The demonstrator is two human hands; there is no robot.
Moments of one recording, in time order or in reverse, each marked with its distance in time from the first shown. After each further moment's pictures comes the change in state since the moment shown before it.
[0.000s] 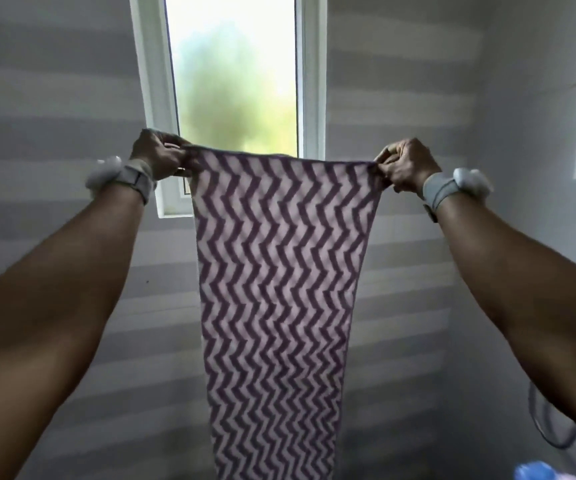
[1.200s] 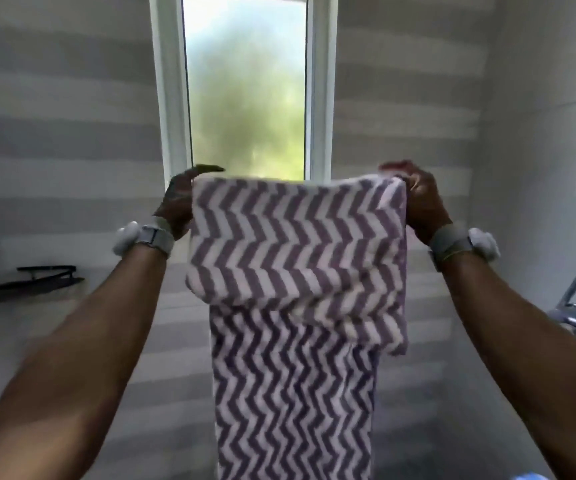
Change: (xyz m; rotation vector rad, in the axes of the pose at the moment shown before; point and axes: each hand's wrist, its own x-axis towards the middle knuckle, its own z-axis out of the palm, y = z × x) left_hand -0.066 -0.045 0.022 -0.053 -0.223 0.212; right_hand -0.076 -0.010 -0.002 0.369 -0.030 -0.170
